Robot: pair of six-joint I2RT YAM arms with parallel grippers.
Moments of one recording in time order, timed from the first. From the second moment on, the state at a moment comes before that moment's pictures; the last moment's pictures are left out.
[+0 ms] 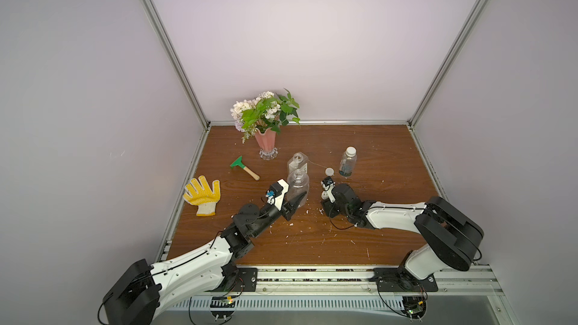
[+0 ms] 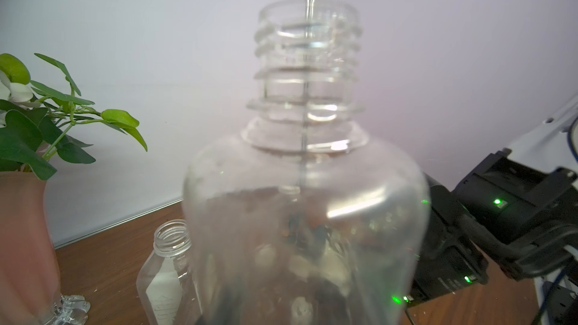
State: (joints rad) left arm -0.82 0.88 0.26 0.72 -0.02 -0.01; right arm 0.81 1.60 0.64 0.17 0.21 0.17
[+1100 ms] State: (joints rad) left arm -0.82 0.88 0.26 0.72 -0.02 -0.01; right arm 0.76 1.72 0.74 0.20 0.20 0.19
